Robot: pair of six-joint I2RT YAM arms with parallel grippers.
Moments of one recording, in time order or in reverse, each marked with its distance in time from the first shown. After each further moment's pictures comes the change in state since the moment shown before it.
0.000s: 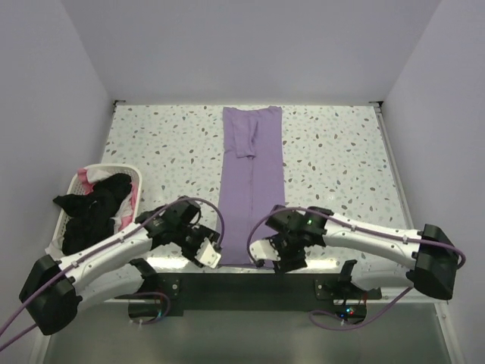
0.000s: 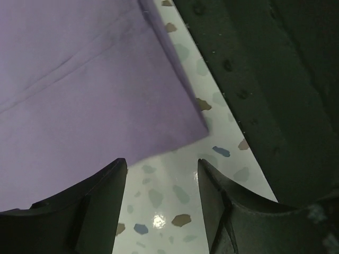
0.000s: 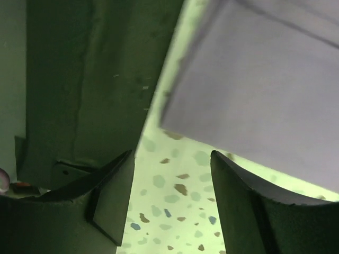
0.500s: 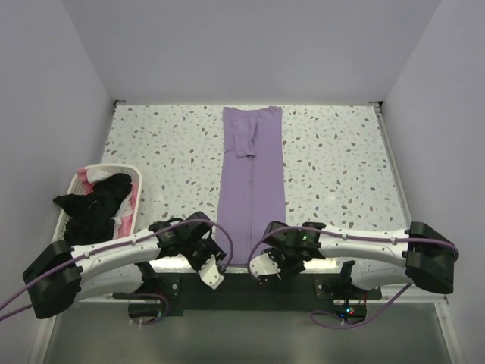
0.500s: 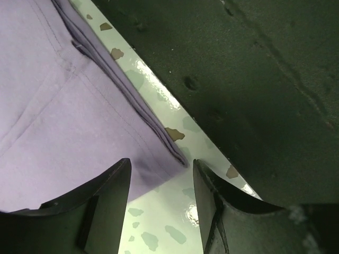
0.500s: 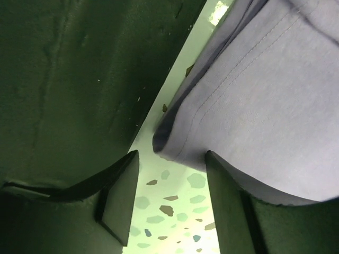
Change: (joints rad) left arm -0.258 0.064 -0.125 0.163 -0.102 0.081; right arm 0.179 0.019 -0.196 0.192 0.151 -0.049
